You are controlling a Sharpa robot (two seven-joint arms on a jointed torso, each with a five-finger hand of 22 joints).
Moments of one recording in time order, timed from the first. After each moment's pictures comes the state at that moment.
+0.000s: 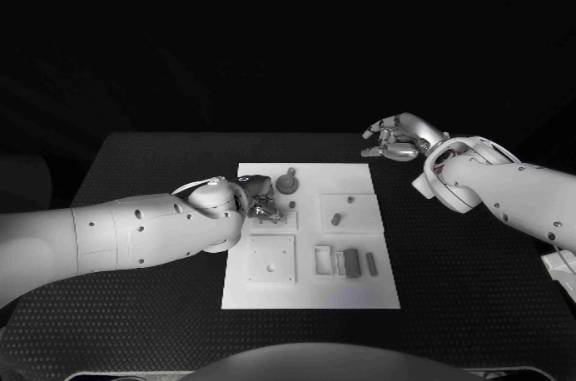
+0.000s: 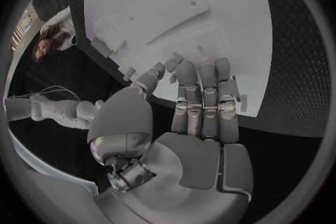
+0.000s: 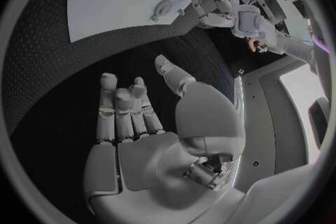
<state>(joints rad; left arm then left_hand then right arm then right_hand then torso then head) 1.20 -0.68 -0.24 1.44 -1.41 -0.26 -0.47 0.89 -0.11 0.50 -0.16 0.14 1.14 0.04 0.35 0.90 1.26 -0.06 0.71 0.61 1.01 -0.03 0.99 0.66 0.04 1.15 -0.14 0.26 1.31 1.22 -0.71 -0.05 1.20 -1.07 -0.38 0.11 1.07 -0.10 0.53 -0.28 0.05 0.78 0.19 0.23 0.47 0.84 0.09 1.27 1.00 0.93 -0.01 1.57 0.83 0.25 0.93 0.07 0.94 1.31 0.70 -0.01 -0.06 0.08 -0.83</state>
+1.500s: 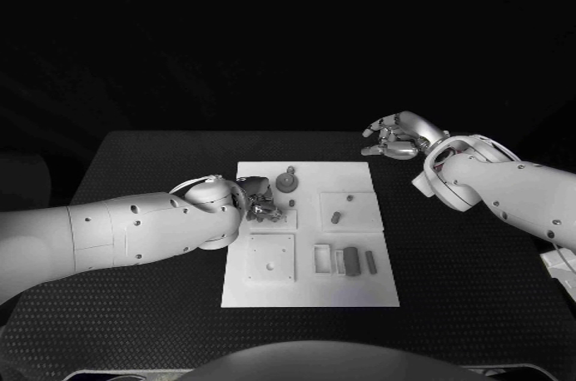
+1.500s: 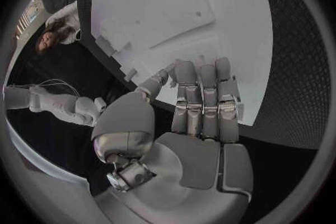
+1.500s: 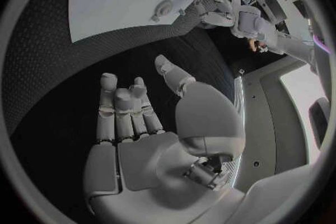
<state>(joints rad) 1.20 -0.69 -0.24 1.43 -1.33 -0.22 -0.45 0.86 -0.03 0.49 -0.19 0.18 1.14 0.04 0.32 0.90 1.26 -0.06 0.71 0.59 1.00 -0.03 0.99 0.64 0.04 1.15 -0.13 0.24 1.31 1.22 -0.71 -0.05 1.20 -1.07 -0.38 0.11 1.07 -0.10 0.53 -0.28 0.05 0.78 0.19 0.23 0.47 0.84 0.09 1.27 1.00 0.92 -0.01 1.57 0.83 0.25 0.93 0.07 0.94 1.31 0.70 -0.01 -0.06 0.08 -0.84</state>
